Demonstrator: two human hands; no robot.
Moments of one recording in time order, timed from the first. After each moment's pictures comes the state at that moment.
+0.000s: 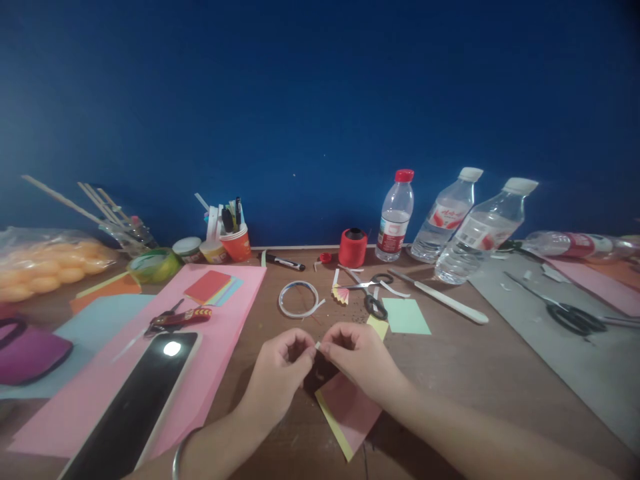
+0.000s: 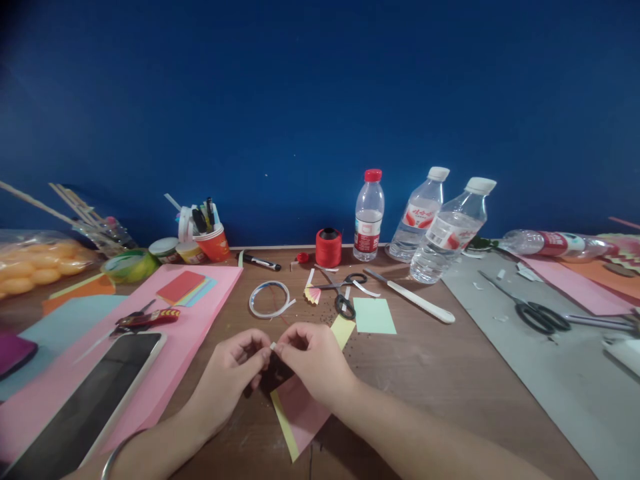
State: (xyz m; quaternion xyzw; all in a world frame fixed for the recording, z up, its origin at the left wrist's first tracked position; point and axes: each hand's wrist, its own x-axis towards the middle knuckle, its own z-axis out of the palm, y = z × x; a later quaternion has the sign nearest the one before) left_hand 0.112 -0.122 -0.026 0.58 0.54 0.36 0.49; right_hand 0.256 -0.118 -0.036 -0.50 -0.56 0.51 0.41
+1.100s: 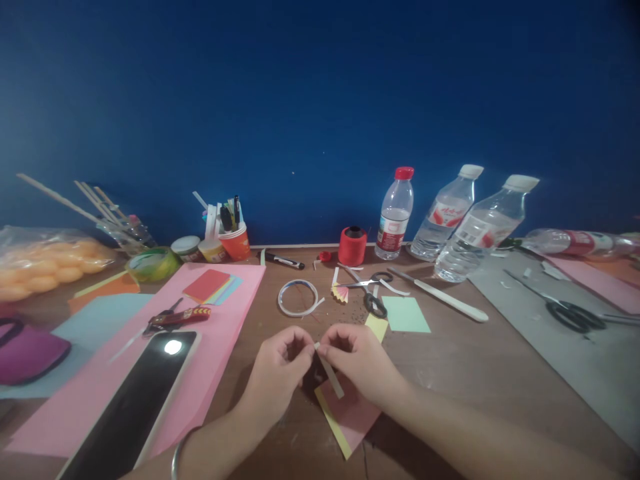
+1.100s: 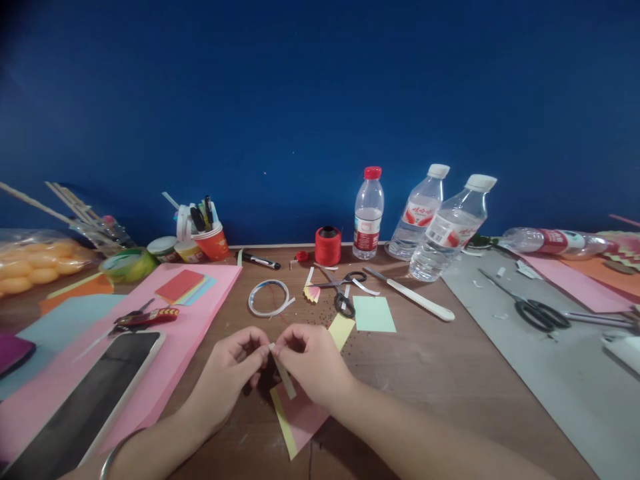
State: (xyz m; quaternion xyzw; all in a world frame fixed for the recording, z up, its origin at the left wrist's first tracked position) left_hand 0.113 -0.122 -0.025 0.57 0.53 0.38 0.50; right_hand 0.254 -0.120 -0.032 -0.50 -0.57 0.52 0.40
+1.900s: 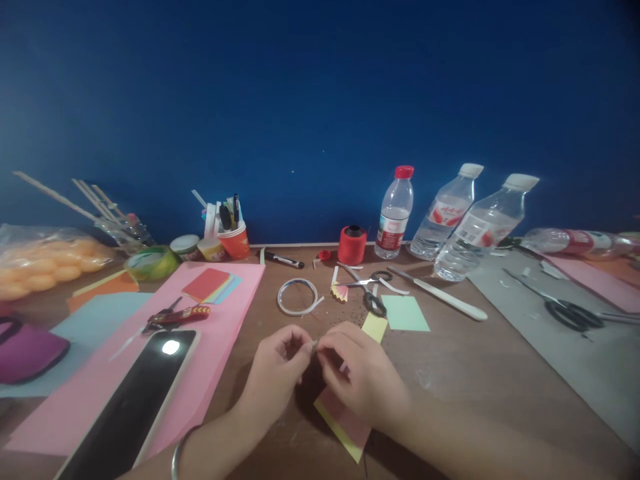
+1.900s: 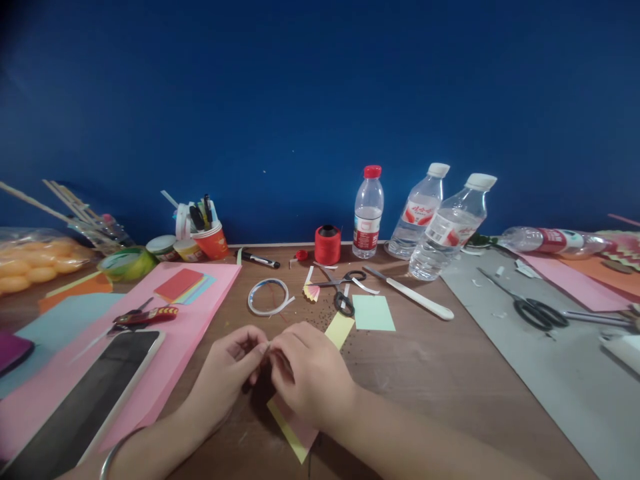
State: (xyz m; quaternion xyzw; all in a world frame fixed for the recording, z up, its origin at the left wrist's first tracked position) left_hand 0.112 -0.122 -0.026 0.57 0.53 0.39 0.50; right_hand 0.260 -0.134 -0.032 -0.42 -0.80 0.17 0.39
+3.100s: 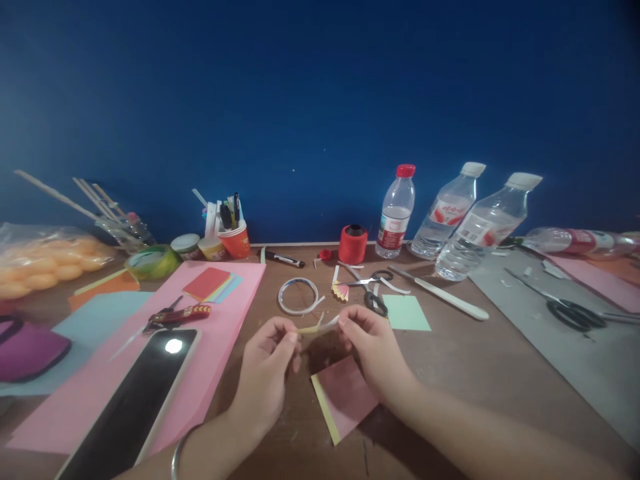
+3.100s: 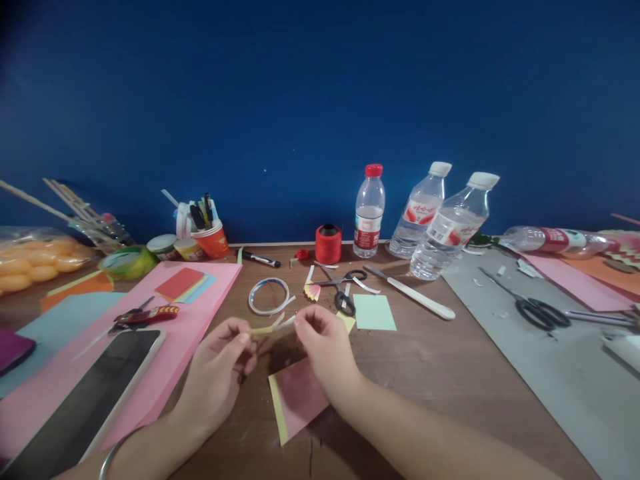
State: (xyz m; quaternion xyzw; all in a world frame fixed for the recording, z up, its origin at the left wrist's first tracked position) left_hand 0.108 -0.122 -0.036 0.43 0.47 0.53 0.56; right_hand 0.258 -0.115 -0.039 -0.46 -0.41 0.55 0.56
